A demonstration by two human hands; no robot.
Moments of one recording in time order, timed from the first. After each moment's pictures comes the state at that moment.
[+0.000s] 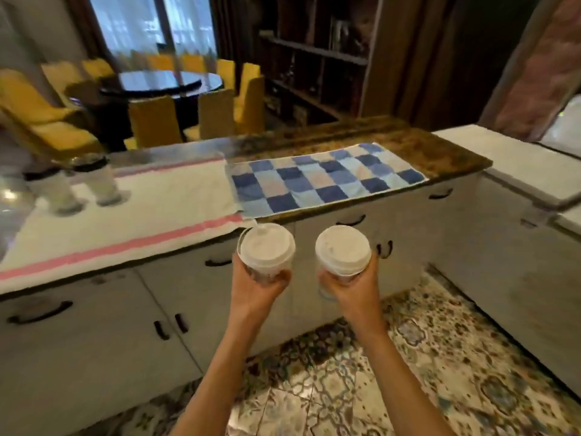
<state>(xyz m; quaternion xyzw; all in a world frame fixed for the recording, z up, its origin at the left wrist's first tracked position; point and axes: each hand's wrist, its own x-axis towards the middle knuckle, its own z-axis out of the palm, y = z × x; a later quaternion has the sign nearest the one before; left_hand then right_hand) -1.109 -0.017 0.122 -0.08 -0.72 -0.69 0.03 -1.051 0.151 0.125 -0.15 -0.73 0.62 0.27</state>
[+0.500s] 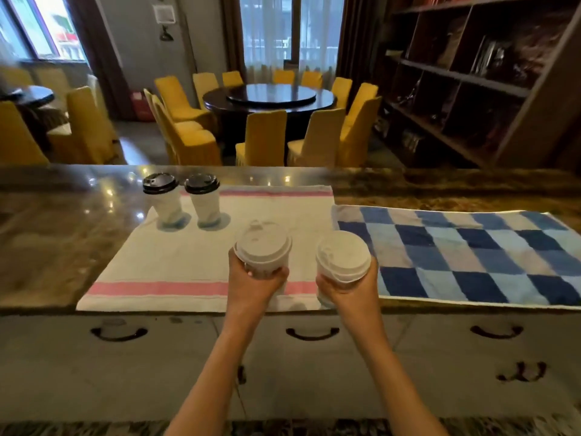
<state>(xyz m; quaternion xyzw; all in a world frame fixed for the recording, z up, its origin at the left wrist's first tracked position) -1.325 -0.149 0.134 0.07 -0.70 -0.69 0.17 -1.322 0.025 0.131 0.00 -0.75 0.65 0.15</state>
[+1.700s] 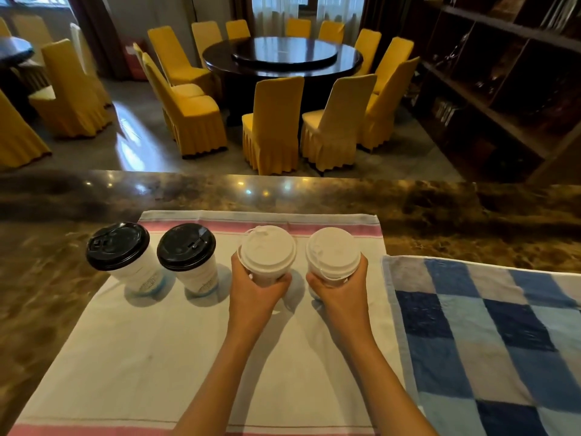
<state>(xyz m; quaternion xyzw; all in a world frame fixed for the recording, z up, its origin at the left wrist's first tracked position) -1.600 -0.224 0.082 0.16 -0.77 -0.60 0.13 -1.604 -0.071 0.099 -0.08 -0.76 0.65 0.07</state>
